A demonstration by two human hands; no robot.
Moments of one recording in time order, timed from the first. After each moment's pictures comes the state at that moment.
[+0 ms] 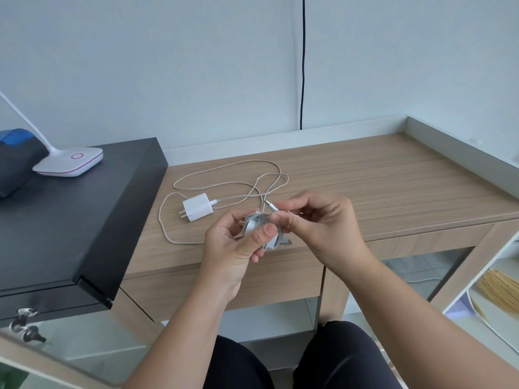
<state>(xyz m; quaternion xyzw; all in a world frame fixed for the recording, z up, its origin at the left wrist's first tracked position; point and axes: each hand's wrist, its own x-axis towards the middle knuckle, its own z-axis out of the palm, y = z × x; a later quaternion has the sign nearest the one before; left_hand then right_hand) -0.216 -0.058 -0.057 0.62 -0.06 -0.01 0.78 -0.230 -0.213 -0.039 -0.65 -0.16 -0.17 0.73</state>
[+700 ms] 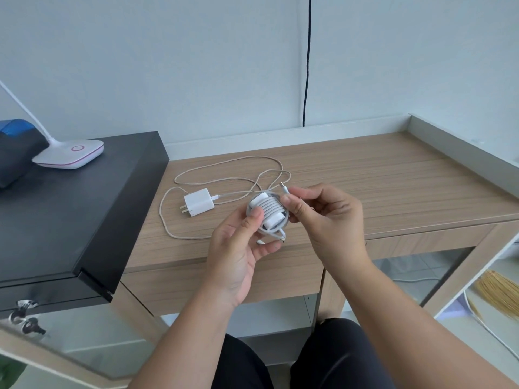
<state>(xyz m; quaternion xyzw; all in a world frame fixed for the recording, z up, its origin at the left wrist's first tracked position) -0.230 -0.063 -0.050 0.53 -0.09 -0.07 0.84 -0.231 -0.201 -0.039 -0.62 -0.05 -0.24 0.75</state>
